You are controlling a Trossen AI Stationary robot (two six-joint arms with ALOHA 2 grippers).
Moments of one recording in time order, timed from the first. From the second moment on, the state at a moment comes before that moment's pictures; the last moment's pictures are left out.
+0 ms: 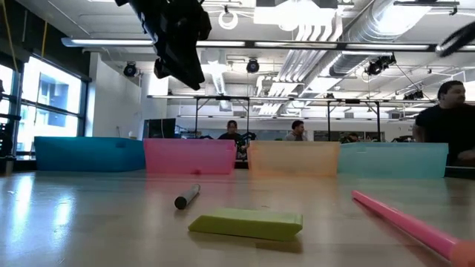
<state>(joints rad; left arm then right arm) 0.26 1.44 1.12 -0.64 0.00 -0.31 0.88 1.78 1.10 -0.78 -0.17 1.89</state>
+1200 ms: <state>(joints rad) 0.49 1.44 1.12 -0.85 0.14 -0.20 0.89 1.87 1.10 -0.70 -0.15 1.91</state>
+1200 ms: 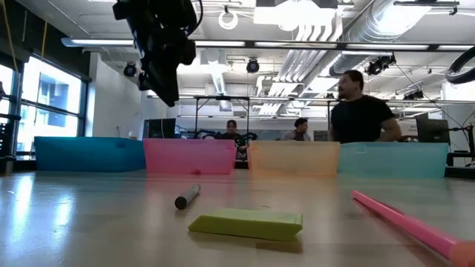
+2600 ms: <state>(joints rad) 0.65 1.44 1.12 -0.93 0.13 -0.05 0.46 1.74 1.10 -0.50 0.17 1.62</state>
